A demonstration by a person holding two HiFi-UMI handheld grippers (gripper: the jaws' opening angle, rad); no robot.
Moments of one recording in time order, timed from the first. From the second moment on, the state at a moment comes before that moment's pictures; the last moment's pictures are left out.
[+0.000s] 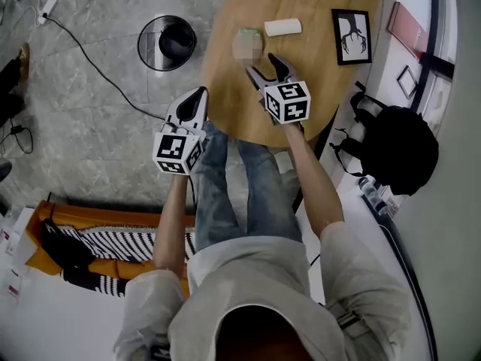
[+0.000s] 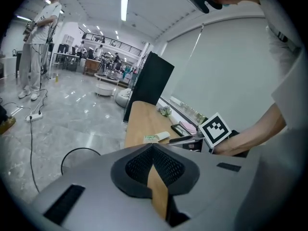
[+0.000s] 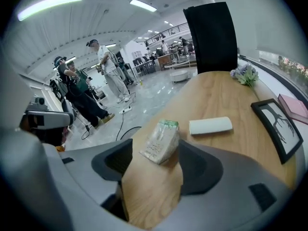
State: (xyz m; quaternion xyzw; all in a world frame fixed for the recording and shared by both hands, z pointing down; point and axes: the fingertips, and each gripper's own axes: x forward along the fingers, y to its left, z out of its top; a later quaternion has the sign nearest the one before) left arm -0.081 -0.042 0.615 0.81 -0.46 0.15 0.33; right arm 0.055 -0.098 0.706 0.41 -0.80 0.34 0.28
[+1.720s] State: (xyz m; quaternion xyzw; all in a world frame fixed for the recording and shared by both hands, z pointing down) left arm -0.165 -0.021 0.630 0.78 -0.50 0.14 0.35; right arm 0.026 -0.111 0.730 0.48 -0.75 0.33 0.31
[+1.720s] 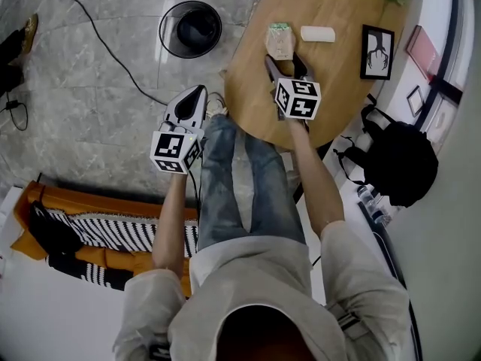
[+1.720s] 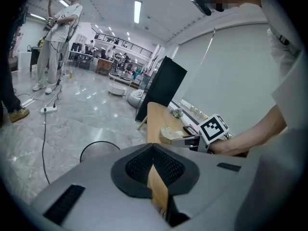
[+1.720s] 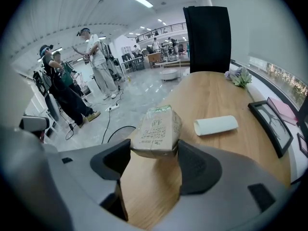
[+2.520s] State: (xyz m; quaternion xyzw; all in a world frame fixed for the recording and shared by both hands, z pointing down) left arm -0.252 0.002 0.614 0.73 -0.58 0.12 0.34; right arm -0.108 -0.124 0.697 0.37 -0.83 0.29 0.29
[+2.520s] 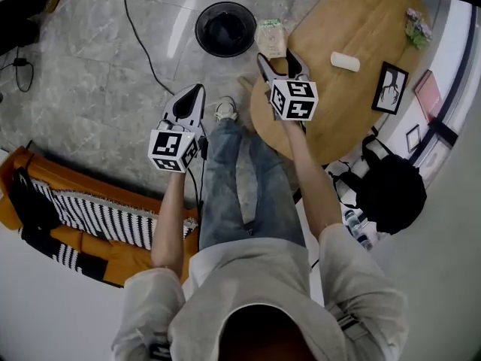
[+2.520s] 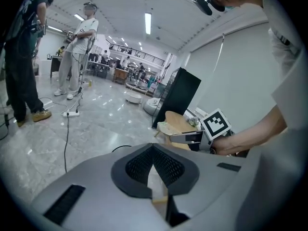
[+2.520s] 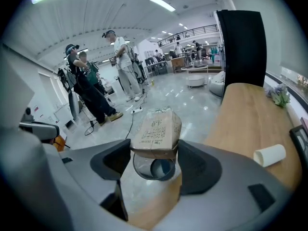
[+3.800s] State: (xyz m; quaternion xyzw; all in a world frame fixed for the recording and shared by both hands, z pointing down) left arm -0.225 -0.008 0.620 0.75 -0.55 0.13 0.35; right arm -0.081 -0.126 0.697 0.36 -0.83 0.28 0.31
